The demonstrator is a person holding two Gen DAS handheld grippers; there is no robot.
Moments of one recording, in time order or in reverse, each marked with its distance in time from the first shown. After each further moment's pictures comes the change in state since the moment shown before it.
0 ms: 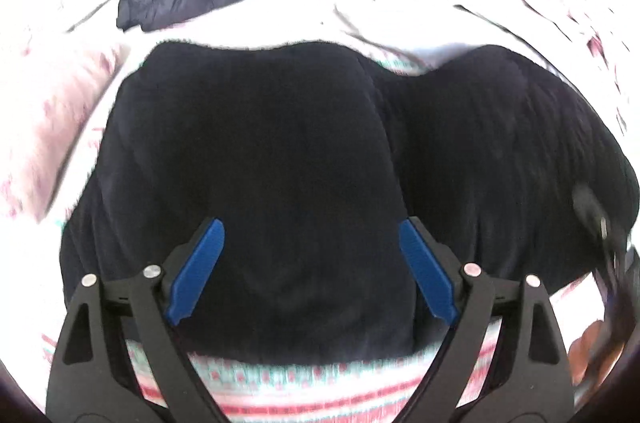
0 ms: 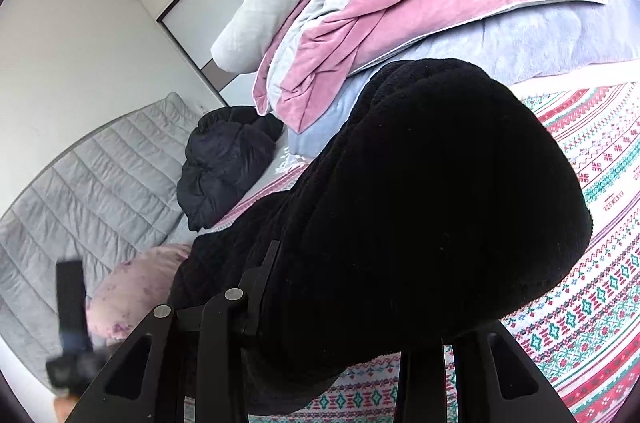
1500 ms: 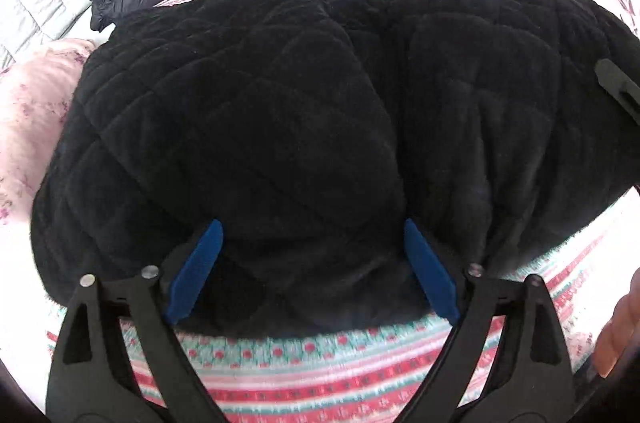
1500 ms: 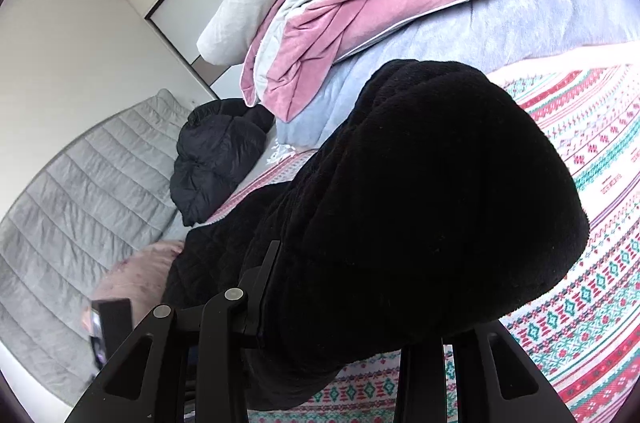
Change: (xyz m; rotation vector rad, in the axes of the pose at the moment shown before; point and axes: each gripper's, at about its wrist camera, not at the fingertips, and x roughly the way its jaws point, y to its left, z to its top) left arm 0.025 -0.058 -0.069 0.166 0.126 0.069; right arm 0.004 -0.004 -0.002 0.033 0.032 -0.018
